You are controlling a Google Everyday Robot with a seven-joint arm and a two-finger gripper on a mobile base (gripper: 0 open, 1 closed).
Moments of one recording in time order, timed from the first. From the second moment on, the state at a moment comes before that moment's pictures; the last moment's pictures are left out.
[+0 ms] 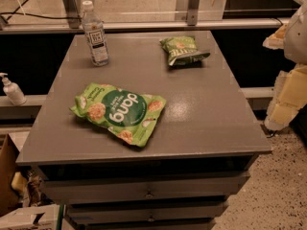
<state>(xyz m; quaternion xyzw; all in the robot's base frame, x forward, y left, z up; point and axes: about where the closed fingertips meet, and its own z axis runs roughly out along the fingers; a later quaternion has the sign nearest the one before) 0.438 -0.217 0.976 -0.60 0.78 -0.03 0.16</state>
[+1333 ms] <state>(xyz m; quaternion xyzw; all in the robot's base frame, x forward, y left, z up) 0.498 -0.096 0.940 -0.69 0.66 0.16 0.26</state>
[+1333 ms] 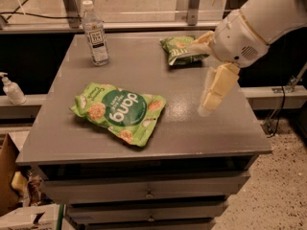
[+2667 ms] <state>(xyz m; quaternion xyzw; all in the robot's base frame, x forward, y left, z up) 0.477 -0.009 0.900 -0.72 0.58 0.25 0.28</state>
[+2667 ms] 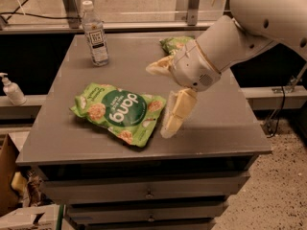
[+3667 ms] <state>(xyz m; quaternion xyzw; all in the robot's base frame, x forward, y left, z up) 0.537 0.057 0.859 -0.72 0.57 0.25 0.31</state>
